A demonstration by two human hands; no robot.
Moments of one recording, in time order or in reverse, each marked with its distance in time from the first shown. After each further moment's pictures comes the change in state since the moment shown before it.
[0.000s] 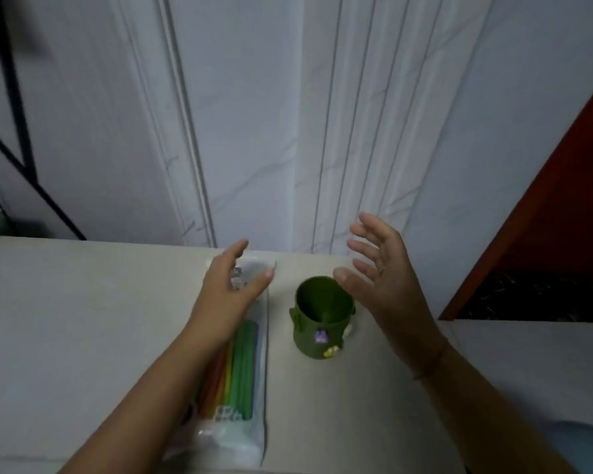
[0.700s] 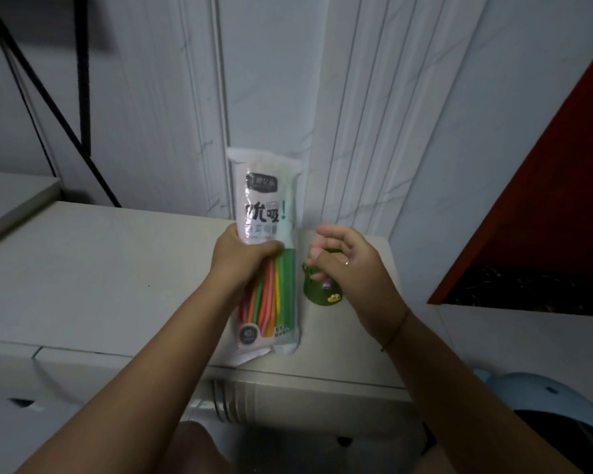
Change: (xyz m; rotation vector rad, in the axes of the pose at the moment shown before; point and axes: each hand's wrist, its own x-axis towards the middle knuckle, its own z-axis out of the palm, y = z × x) left_hand -0.060 0.064 -0.032 -0.315 0.092 -0.216; right_hand -0.053 -0.065 0.044 0.162 -0.069 0.242
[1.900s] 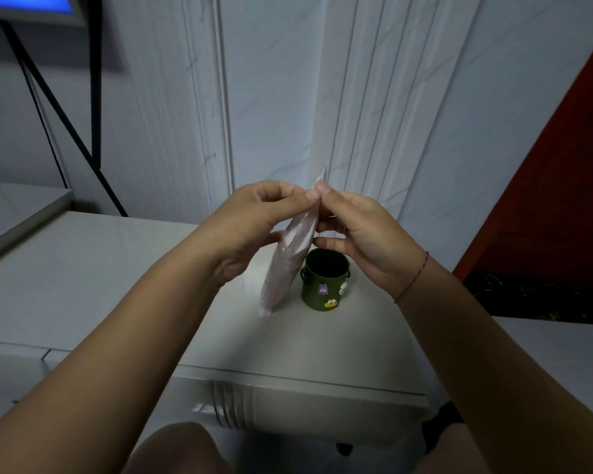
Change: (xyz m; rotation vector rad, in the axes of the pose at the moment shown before) left_hand -0.054 0.107 0.001 -0.030 -0.404 0.065; right_hand 0.017 -0.068 -0.012 0.046 -0.199 0.080
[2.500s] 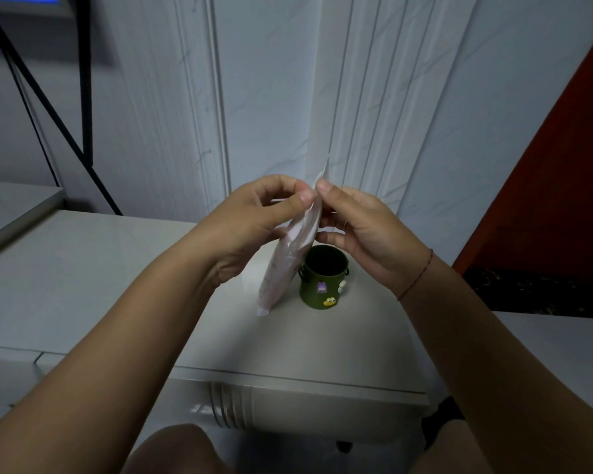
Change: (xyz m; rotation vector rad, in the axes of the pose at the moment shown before) left_hand 0.006 -0.008 -0.002 0.012 -0.058 0.065; right_hand 0.001 0.001 -0.004 0.061 -0.030 -0.022
